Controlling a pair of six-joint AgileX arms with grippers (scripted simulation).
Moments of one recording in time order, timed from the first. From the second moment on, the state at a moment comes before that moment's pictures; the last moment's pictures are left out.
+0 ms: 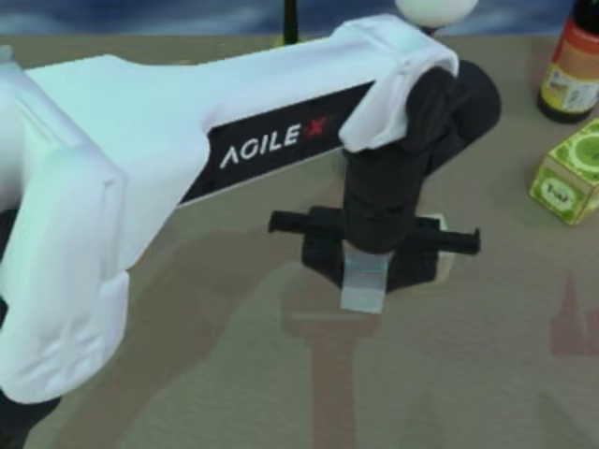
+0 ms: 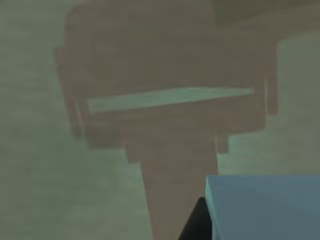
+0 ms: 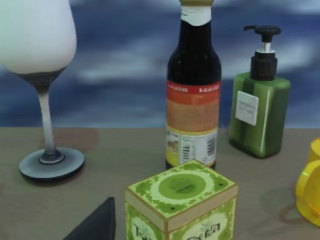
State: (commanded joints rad) left arm -0.88 2.24 1.93 -1.27 -0.02 -0.71; right arm 0.00 0.00 0.00 0.00 0.00 0.00
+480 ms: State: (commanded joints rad) left arm -1.04 2.28 2.05 -1.33 -0.03 -1.03; right arm 0.00 0.00 0.00 0.00 0.00 0.00
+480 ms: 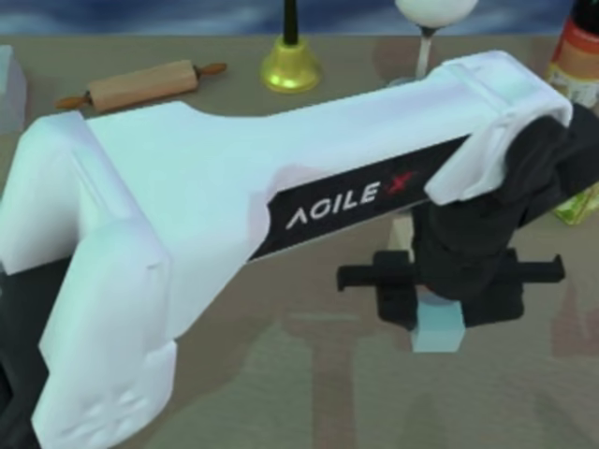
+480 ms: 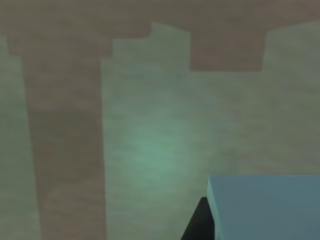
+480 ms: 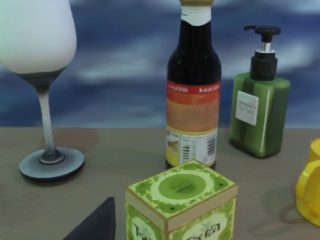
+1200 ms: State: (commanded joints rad) left arm -1.04 2.31 1.84 -1.08 -0.03 -1.03; right arm 0.00 0.00 0.00 0.00 0.00 0.00
